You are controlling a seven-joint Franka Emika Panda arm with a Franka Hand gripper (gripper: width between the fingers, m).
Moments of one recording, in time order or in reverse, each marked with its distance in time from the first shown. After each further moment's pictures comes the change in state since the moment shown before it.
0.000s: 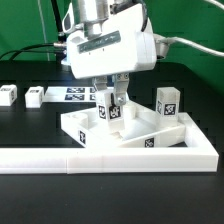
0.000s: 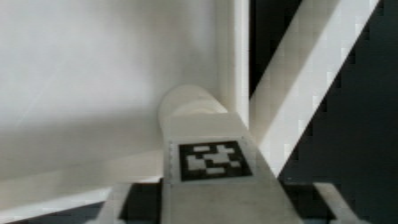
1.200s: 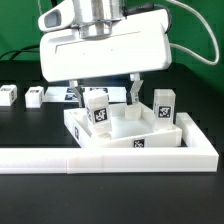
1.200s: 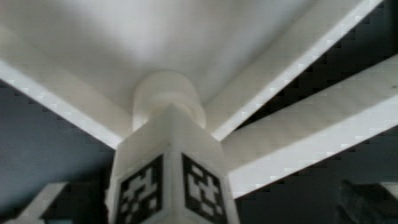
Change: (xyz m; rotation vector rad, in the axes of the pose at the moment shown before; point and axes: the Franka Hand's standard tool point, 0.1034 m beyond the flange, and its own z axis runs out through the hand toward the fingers) arm 0.005 0.003 0.001 -0.007 -0.018 -0.782
